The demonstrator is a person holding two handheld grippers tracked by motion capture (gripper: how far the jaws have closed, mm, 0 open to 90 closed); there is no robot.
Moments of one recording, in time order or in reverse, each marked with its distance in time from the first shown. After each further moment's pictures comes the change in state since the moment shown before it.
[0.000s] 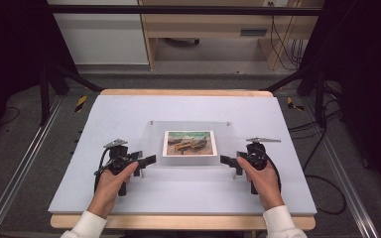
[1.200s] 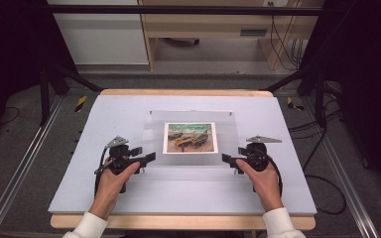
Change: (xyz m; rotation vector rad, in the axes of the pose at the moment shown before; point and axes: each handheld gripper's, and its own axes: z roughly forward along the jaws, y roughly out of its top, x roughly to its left) left arm -0.008 0.006 -0.003 -0.047 0.057 0.107; right arm 0.006 0.003 -0.007 -0.059 -0.058 -0.134
